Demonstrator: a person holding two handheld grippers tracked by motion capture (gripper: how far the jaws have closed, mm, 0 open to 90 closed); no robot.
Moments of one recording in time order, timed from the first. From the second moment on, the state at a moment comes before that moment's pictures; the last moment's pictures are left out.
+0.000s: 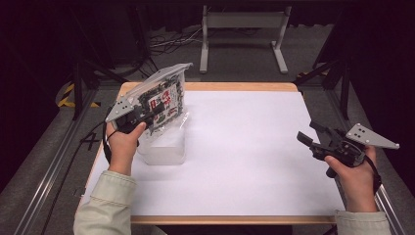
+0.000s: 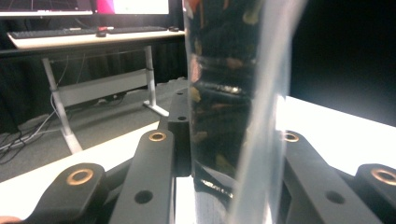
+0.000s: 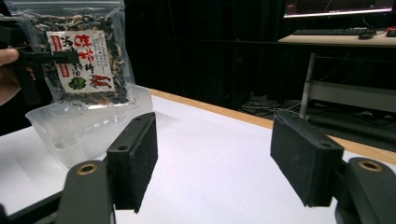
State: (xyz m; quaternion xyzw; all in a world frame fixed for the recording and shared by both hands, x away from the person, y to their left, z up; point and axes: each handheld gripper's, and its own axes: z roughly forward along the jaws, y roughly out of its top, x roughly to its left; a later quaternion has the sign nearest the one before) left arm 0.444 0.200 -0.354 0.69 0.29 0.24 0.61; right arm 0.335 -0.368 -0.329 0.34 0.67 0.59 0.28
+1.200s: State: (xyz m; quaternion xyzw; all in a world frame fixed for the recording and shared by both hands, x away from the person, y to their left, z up) left arm 0.451 0.208 -0.370 0.73 0.30 0.21 0.59; right arm 0.336 -0.366 -0.329 0.34 0.67 0.60 0.27
